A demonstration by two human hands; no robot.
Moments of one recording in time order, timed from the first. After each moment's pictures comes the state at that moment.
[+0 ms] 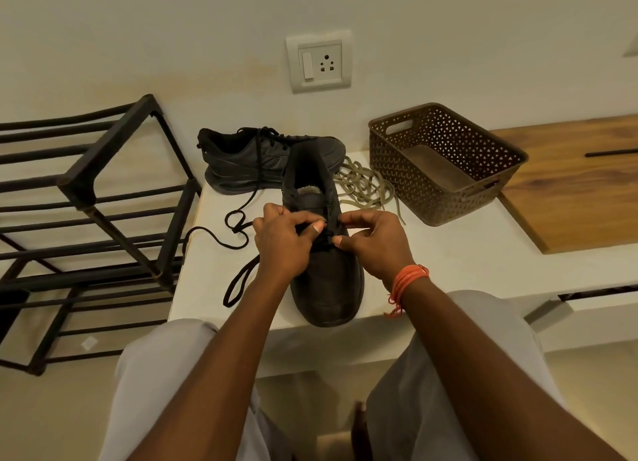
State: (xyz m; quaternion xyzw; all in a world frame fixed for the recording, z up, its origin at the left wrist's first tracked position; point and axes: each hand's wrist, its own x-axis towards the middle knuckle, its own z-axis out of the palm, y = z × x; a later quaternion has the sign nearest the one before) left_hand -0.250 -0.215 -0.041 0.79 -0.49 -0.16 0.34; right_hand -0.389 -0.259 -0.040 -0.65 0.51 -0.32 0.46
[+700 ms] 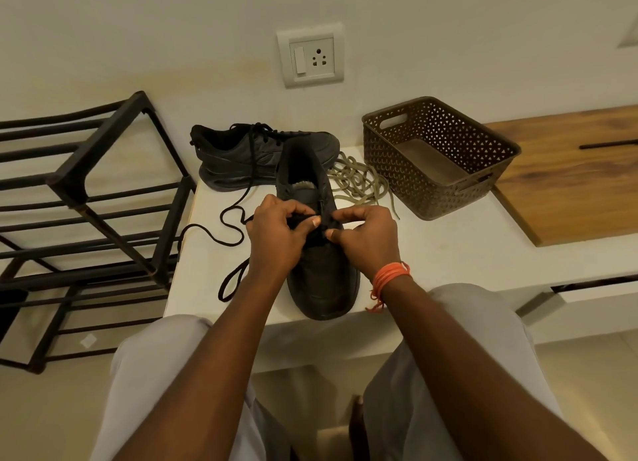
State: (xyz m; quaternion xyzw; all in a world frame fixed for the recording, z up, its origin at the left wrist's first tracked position) left_hand -0.248 -0.218 -0.046 0.75 -0.51 -0.11 0.42; right_hand -0.383 -0.252 -0.037 -0.63 0.55 -0.36 0.42
